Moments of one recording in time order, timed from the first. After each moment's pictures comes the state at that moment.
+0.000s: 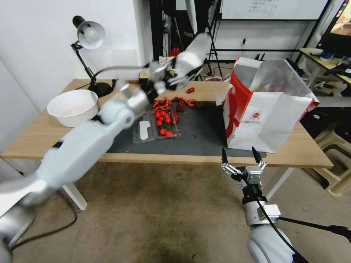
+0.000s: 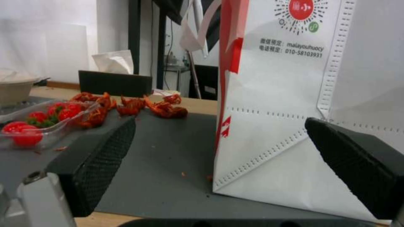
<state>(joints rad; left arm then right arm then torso) 0.09 -1.05 0.43 -1.52 -0.97 -0.21 0.40 -1.54 1.15 0.31 2.06 0.11 0.22 0.36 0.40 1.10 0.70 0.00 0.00</state>
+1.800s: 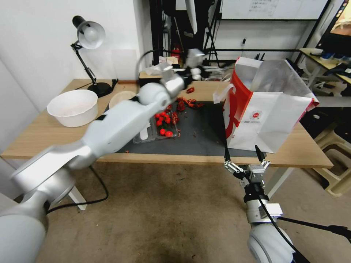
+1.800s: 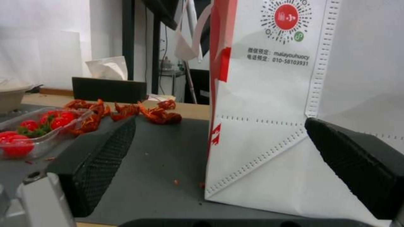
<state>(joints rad) 0.11 -1.12 0.37 -1.37 -0.99 -0.16 0.25 -1.54 1.16 0.32 2.07 0.11 0.23 0.36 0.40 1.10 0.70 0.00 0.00</state>
